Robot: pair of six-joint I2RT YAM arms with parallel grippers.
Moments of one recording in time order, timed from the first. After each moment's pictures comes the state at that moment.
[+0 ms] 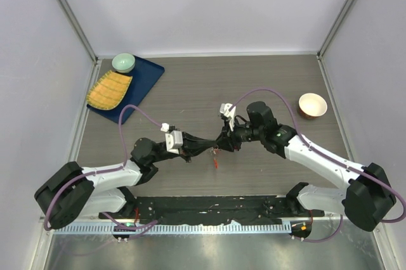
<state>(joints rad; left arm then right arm) -0.81 1.18 0.29 1.24 0.59 -0.11 0.67 1.16 0.75 -0.12 -0.69 -0.12</state>
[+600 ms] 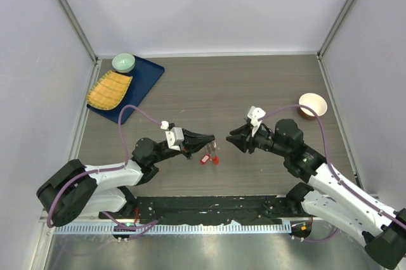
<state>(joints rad) -0.81 1.21 0.28 1.26 0.49 -0.10 0.67 0.78 0.59 -0.05 -0.38 -0.06</state>
